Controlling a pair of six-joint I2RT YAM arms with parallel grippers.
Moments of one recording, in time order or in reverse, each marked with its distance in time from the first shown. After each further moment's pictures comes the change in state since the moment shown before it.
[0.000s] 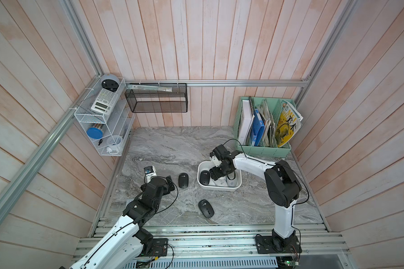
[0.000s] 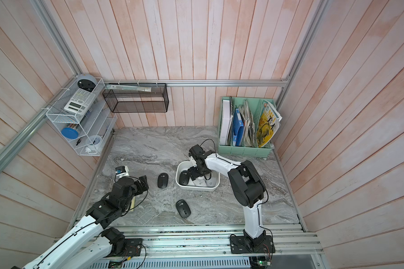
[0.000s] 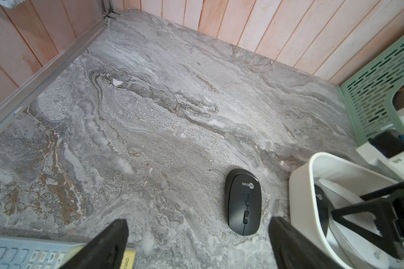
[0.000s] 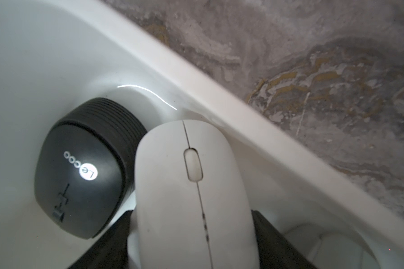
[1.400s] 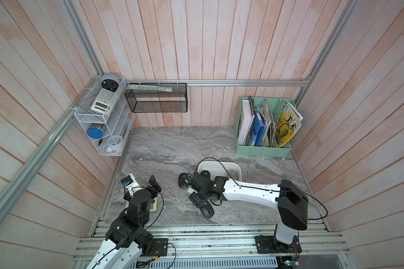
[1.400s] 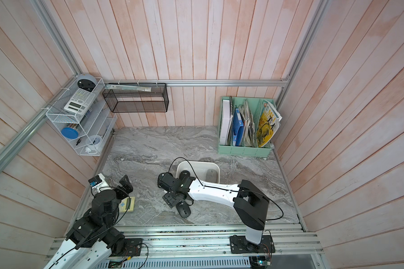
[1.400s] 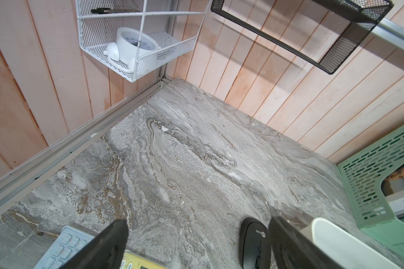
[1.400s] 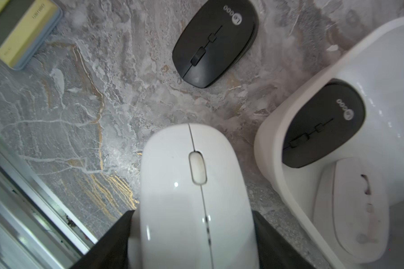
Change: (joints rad) left arm 0.000 -0.379 -0.026 -0.136 -0.252 -0.054; right arm 0.524 -0.166 -0.102 0.057 0.216 0.190
